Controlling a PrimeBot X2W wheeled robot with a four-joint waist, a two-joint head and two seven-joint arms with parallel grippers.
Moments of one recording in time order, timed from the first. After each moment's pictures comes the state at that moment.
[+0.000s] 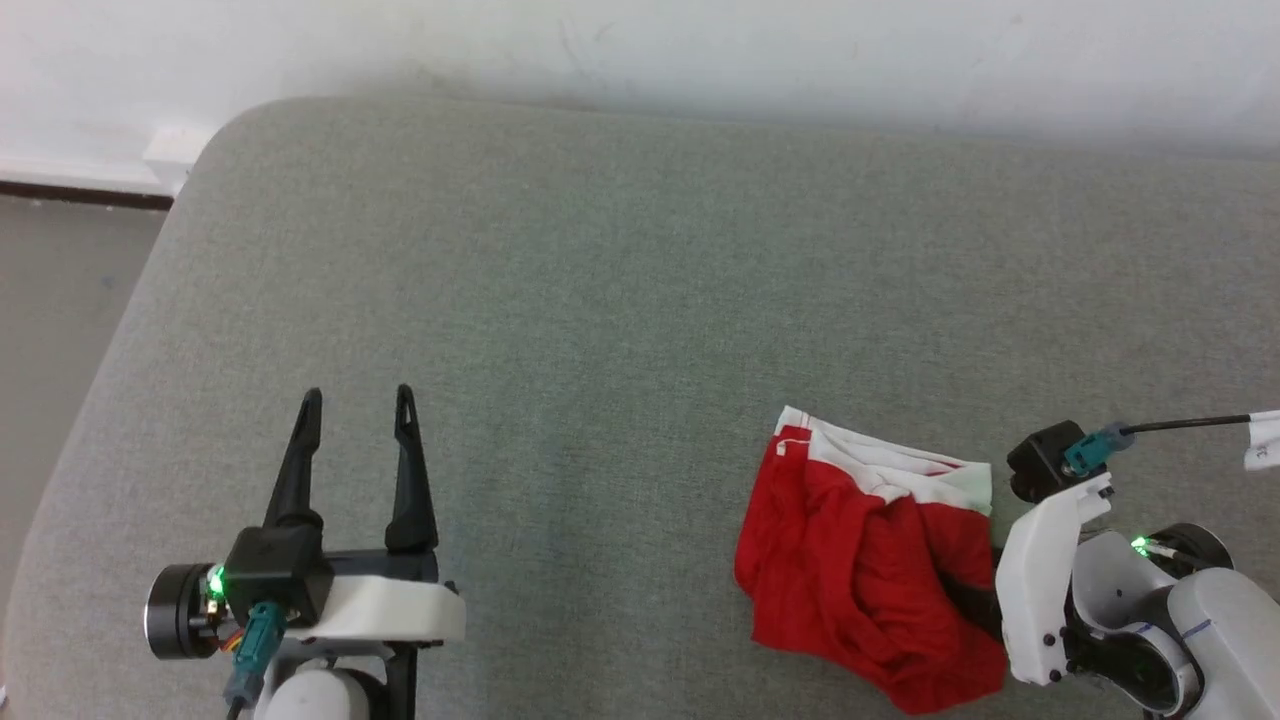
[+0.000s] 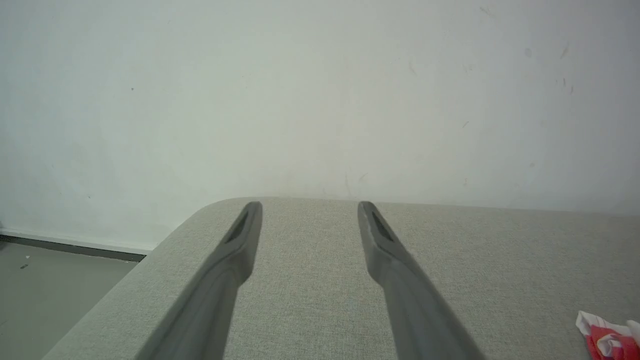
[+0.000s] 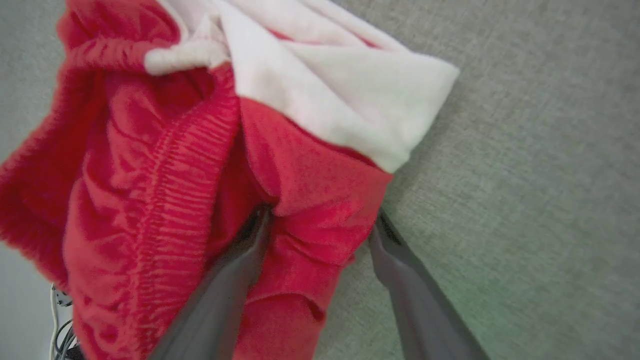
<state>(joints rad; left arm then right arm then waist) -0.04 0.06 -0.04 -0.03 -0.04 0.10 -0.26 -0.24 -0.44 0.39 0.21 0.66 0.13 0.72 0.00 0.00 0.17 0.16</state>
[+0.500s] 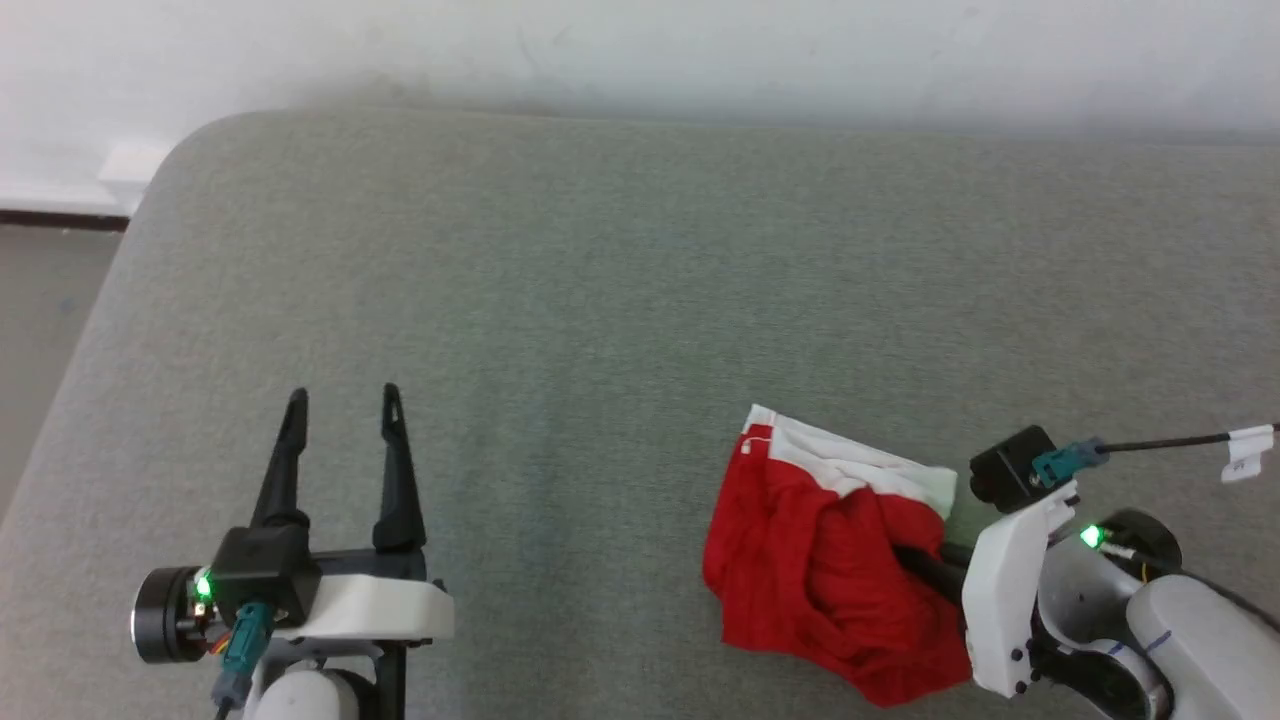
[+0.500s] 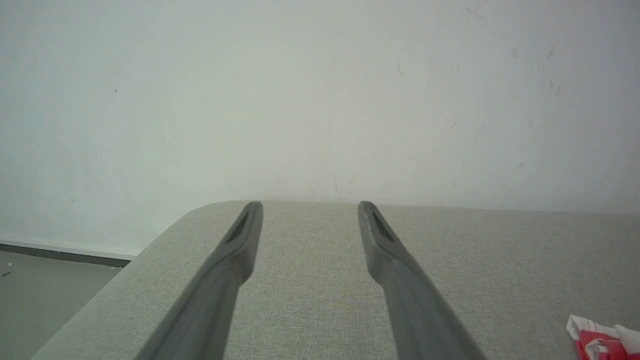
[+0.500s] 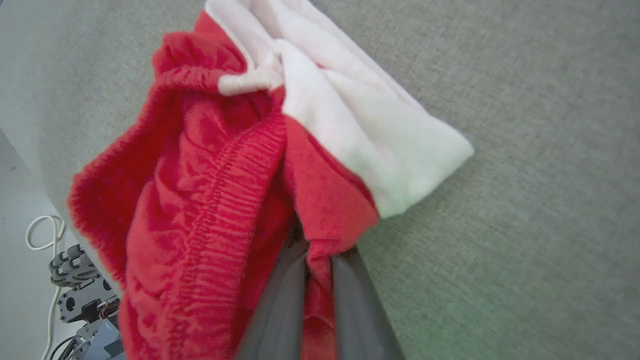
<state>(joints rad) -0.04 0.06 -0.02 -0.03 -0.04 0.10 -0.26 -0.28 -0.48 0.54 0.20 0.73 0.13 0.50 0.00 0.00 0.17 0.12</state>
